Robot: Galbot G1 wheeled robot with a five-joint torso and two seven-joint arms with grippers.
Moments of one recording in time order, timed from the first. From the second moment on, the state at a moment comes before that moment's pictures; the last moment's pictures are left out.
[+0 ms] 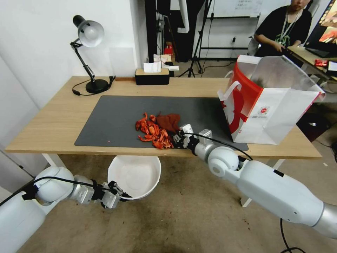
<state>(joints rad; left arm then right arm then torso) -1.95 0.62 2.87 -1.85 0.20 -0.28 1.05 -0.45 0.89 -0.56 1.71 0.95 -0.21 0.19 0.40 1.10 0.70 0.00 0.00</state>
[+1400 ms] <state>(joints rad) -1.91 0.60 2.86 -1.89 0.18 -0.27 1.04 -0.46 0.89 -0.57 1.78 0.95 -0.23 0.23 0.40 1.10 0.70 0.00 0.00</state>
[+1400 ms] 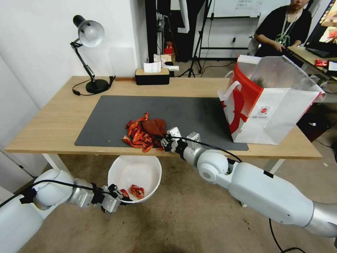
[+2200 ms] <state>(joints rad) -1.90 0.60 2.87 -1.90 0.18 -0.26 1.04 -0.63 0.85 -0.48 1.87 0.91 -0.24 0.22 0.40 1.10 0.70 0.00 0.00</state>
